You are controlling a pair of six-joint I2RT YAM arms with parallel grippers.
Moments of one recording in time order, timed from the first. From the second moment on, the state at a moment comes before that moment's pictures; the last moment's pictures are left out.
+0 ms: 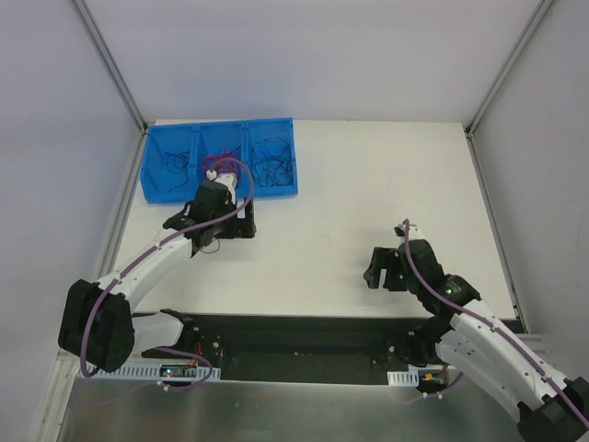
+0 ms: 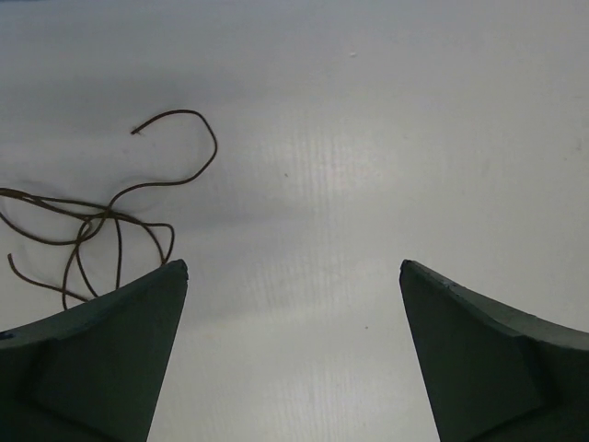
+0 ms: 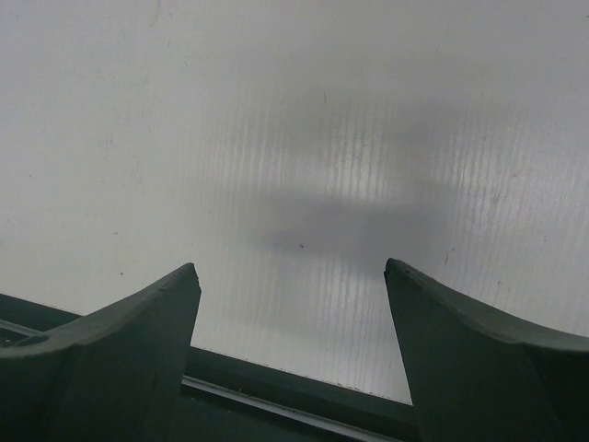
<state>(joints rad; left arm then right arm) -0.39 1.20 0.77 -0.36 0.04 -0.36 0.58 0.63 0.43 -0.61 0.09 0.51</state>
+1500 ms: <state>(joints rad) -0.75 0.97 0.59 -0.35 0.17 -0.56 0.68 1.33 0.57 -0.05 -0.29 0.77</state>
